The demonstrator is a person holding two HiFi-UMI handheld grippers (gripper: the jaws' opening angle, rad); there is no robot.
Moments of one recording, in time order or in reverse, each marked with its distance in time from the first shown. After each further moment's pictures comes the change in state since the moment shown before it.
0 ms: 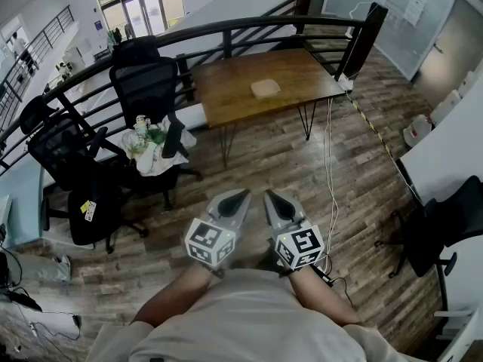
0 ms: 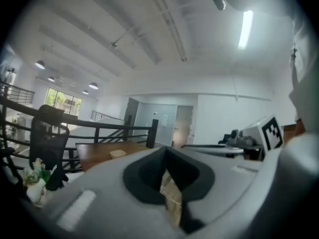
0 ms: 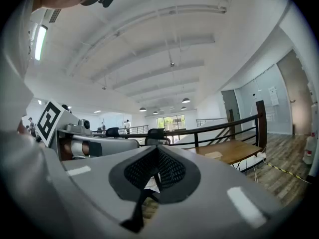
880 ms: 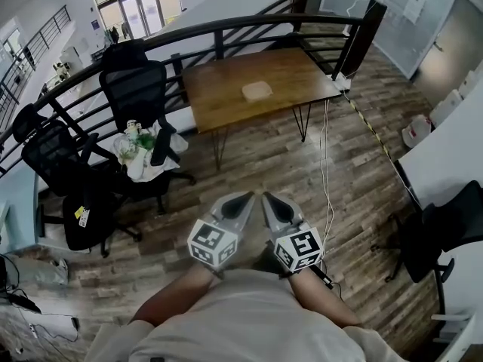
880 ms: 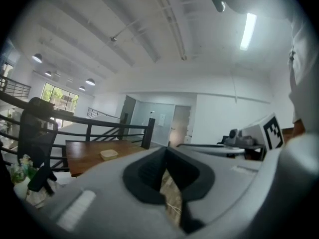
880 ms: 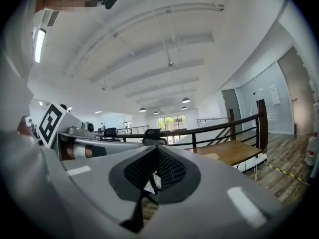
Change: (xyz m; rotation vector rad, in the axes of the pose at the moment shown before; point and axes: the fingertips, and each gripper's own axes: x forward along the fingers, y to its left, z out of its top) left arm 0.095 -0.002 0.000 -0.022 -0.003 -0.048; right arm 0.018 -0.081 0.005 0.001 -0.001 0.010
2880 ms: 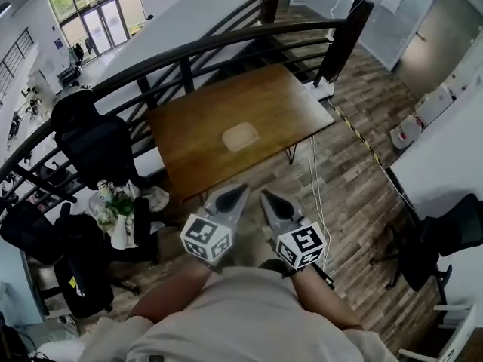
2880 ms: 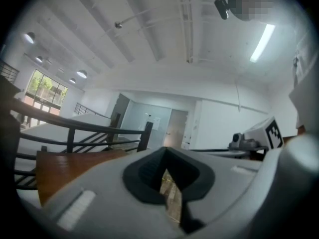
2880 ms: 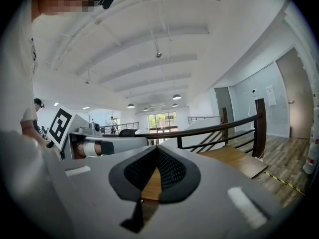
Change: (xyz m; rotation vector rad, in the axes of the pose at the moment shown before) left arm 0.291 0.307 0.095 -0.042 -0.034 -0.141; right arm 0.318 -0.261 0.062 0.010 0.042 -0.107
